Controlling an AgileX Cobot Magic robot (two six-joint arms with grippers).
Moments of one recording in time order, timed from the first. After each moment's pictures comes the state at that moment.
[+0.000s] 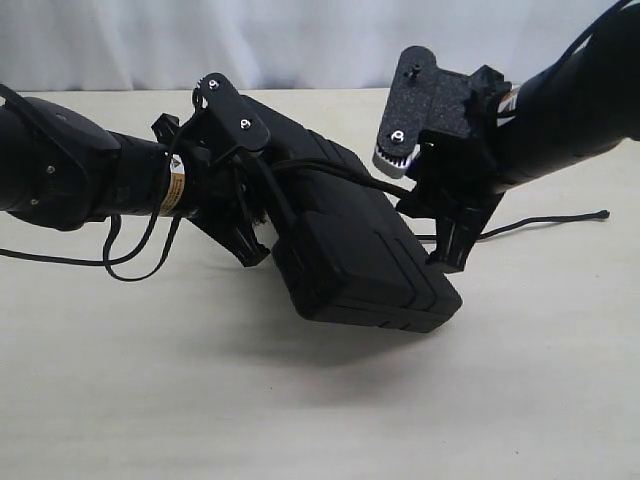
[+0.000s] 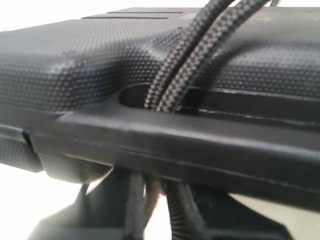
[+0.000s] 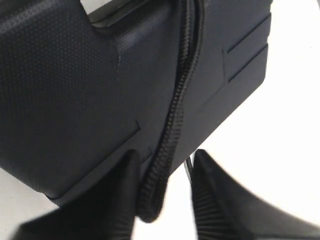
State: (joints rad) left arm -0.42 1.71 -0.88 1.75 -0.04 -1.30; right arm 0.48 1.46 -1.02 0.08 0.63 -0.84
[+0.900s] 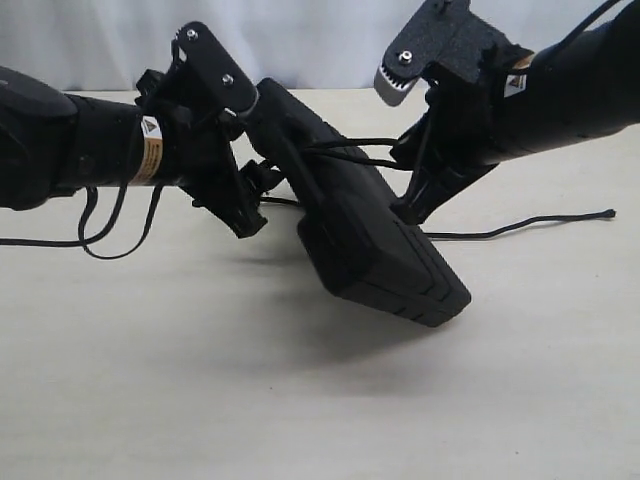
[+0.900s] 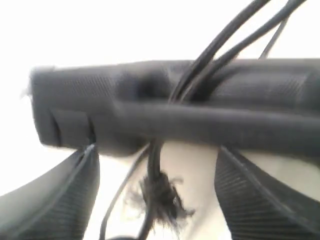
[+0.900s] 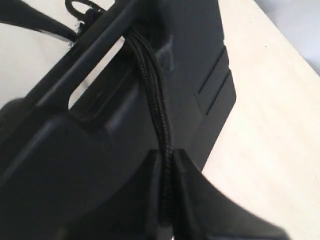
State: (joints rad) left arm -0.42 1.57 -0.88 1.75 -0.07 -1.28; right arm 0.48 1.43 -1.03 0.09 0.51 -0.53
